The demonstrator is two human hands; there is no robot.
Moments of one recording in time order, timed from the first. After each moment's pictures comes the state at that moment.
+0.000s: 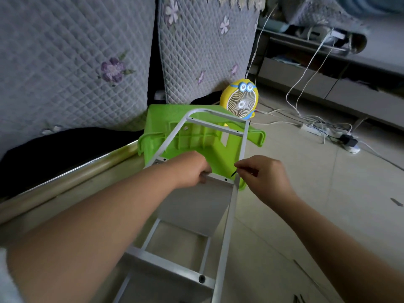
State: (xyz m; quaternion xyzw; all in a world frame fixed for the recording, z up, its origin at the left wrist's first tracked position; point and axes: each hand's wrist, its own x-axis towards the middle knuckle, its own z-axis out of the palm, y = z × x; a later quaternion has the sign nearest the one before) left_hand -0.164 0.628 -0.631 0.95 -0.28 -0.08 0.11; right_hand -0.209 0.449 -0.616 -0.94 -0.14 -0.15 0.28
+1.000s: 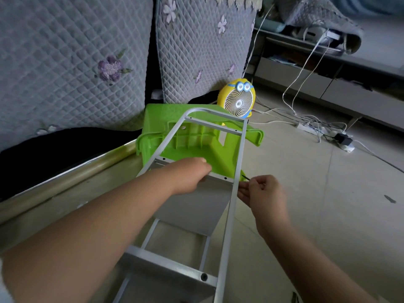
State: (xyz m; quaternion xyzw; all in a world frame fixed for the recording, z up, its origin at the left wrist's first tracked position) left_hand -0.169 0.630 -0.643 0.95 -0.30 -0.06 0.08; right_hand -0.238 0.477 -0.633 -0.71 0.23 -0.09 0.66
